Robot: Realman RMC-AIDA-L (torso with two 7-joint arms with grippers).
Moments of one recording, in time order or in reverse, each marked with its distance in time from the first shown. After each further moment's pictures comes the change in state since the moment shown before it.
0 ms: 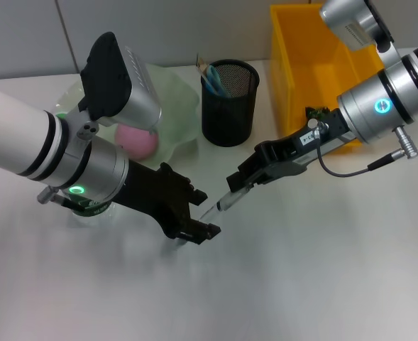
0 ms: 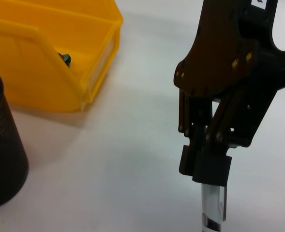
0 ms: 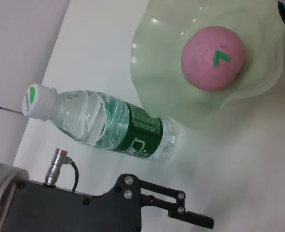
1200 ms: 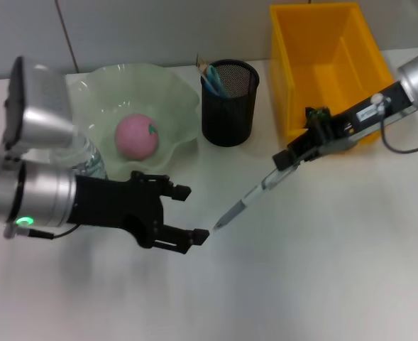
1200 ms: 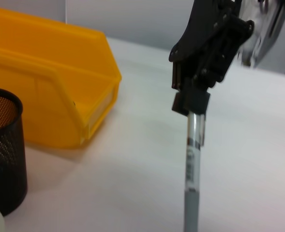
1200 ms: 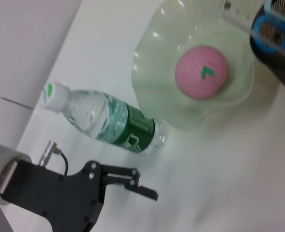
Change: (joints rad) left arm 0.165 0.008 -0.184 -0.082 -0.238 0.077 0.308; right arm -0.046 -0.085 0.059 -0.119 -0.002 -0.162 -0.060
